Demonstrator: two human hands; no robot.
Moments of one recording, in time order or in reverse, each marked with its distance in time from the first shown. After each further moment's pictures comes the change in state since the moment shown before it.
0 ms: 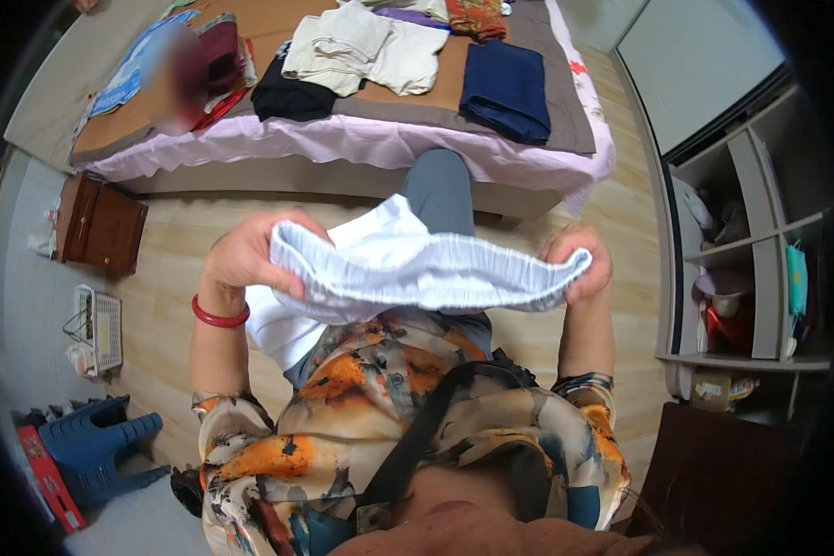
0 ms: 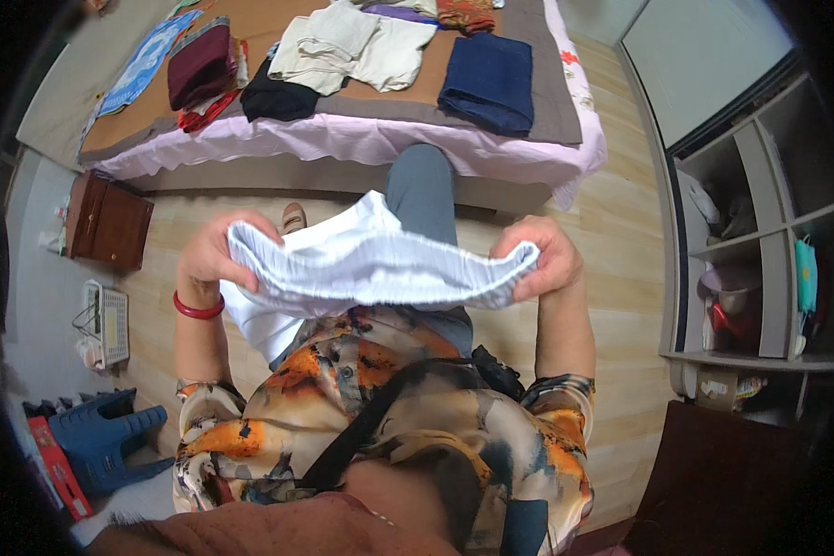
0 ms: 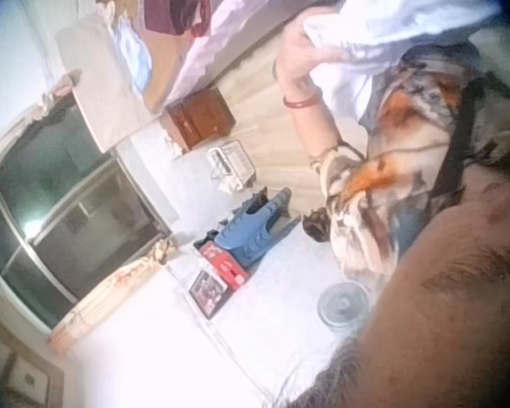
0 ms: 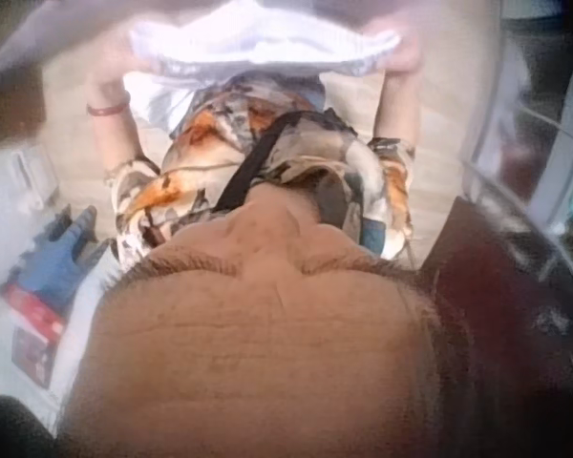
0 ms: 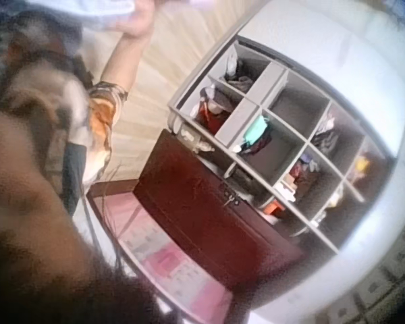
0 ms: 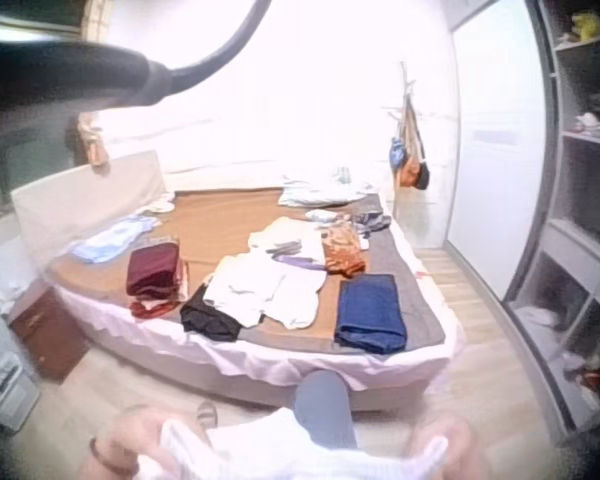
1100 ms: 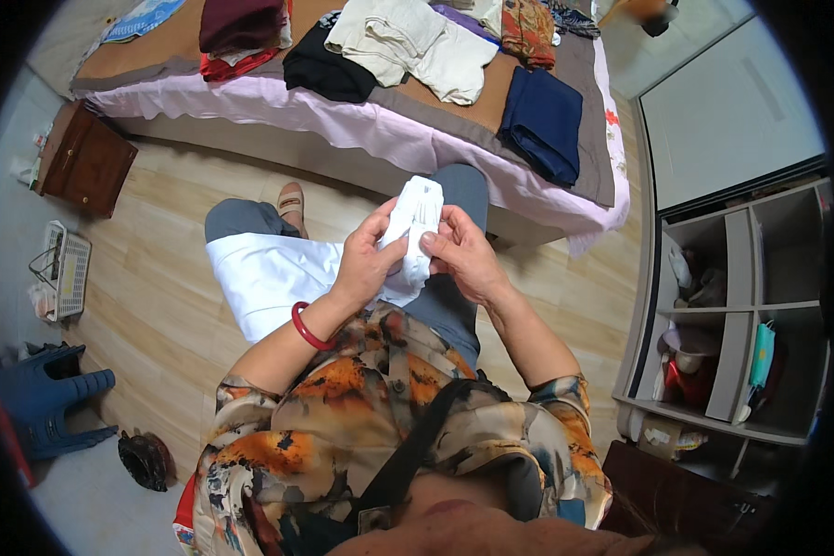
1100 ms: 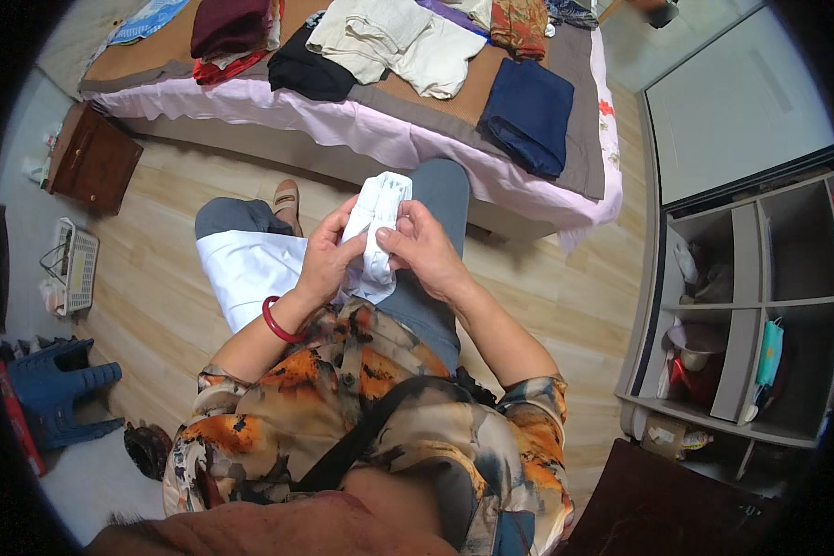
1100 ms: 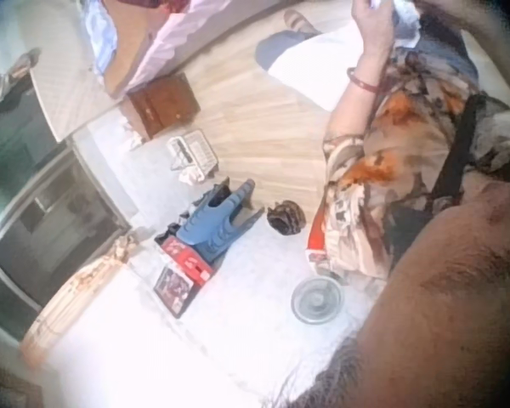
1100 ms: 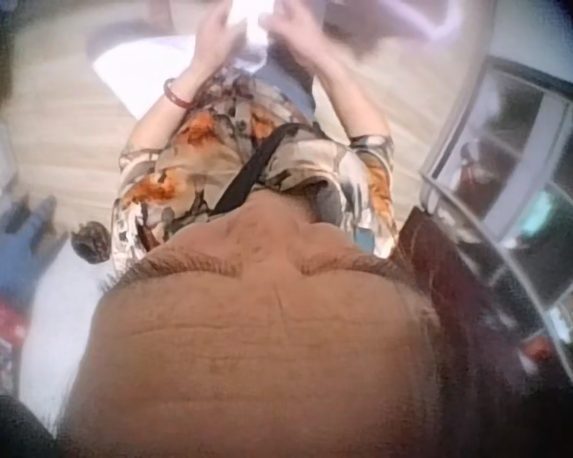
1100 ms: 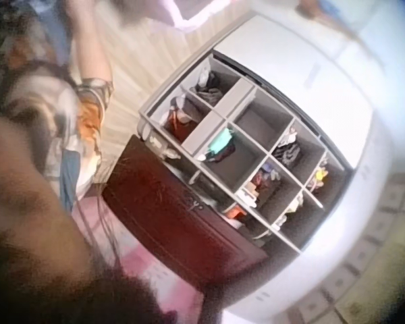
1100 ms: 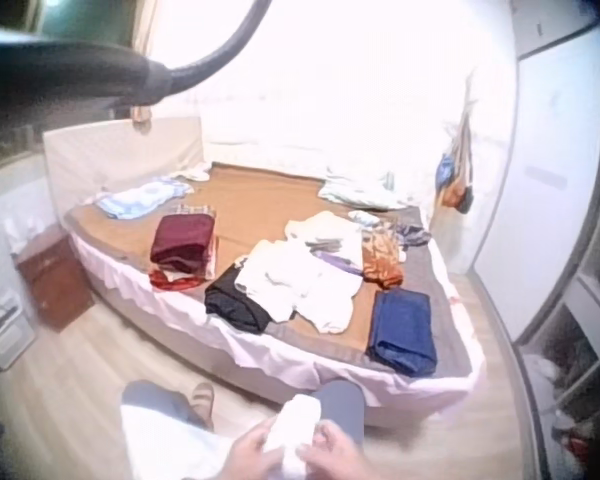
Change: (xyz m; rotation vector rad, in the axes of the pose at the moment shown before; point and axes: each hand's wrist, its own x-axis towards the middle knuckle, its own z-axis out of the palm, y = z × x) left_hand 0.076 -0.119 0.078 -0.335 0.689 0.283; right_hand 0.114 0.097 0.063 0.065 0.585 0.580
